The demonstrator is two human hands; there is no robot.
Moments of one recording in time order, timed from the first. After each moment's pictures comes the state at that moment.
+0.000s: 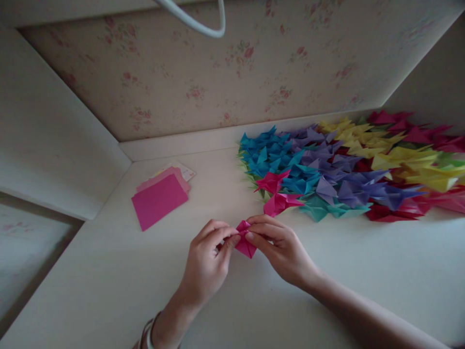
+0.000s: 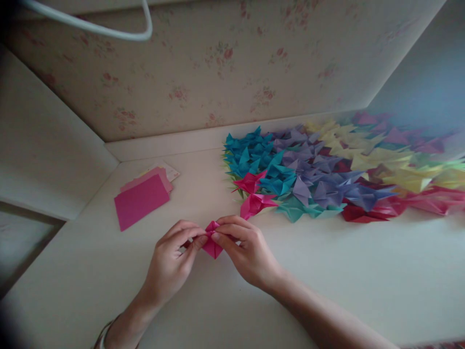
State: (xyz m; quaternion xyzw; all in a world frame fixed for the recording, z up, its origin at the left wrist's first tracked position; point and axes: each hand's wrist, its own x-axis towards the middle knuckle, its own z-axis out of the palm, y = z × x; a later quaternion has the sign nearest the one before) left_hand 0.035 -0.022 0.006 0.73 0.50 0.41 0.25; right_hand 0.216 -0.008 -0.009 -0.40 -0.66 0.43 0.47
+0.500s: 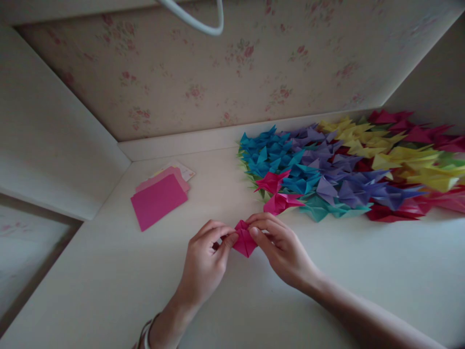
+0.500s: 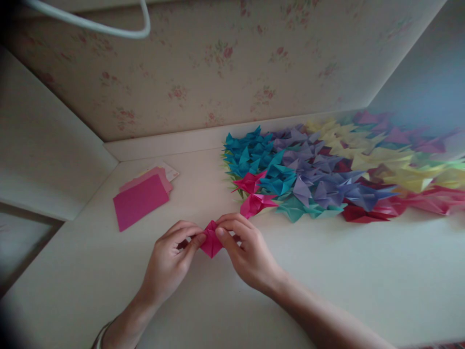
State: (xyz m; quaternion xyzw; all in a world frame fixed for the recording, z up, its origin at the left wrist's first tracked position) left_hand 0.033 -0.019 0.007 0.69 0.53 0.39 0.30; right_hand 0.215 -0.008 -0.007 -0.42 -0.65 0.42 0.47
